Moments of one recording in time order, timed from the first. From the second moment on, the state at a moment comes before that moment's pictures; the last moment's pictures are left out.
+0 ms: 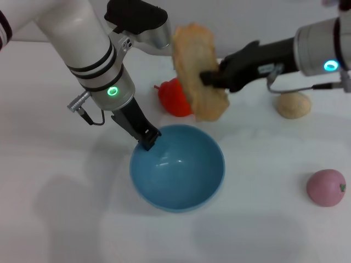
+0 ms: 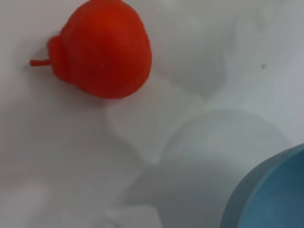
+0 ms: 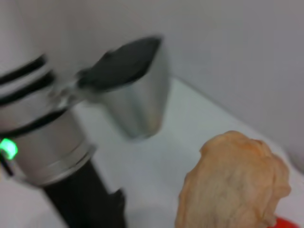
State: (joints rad) left arm -0.90 -2.07 1.43 0.90 2.60 1.48 -2.76; right arm 0.68 2.08 -1.39 -1.21 -2.12 -1.21 2.27
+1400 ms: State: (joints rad) left arm -0.85 -2.06 1.38 0.90 2.60 1.40 -2.72; right arm 0.51 2.08 -1.46 -1.32 -2.12 -1.15 2.34
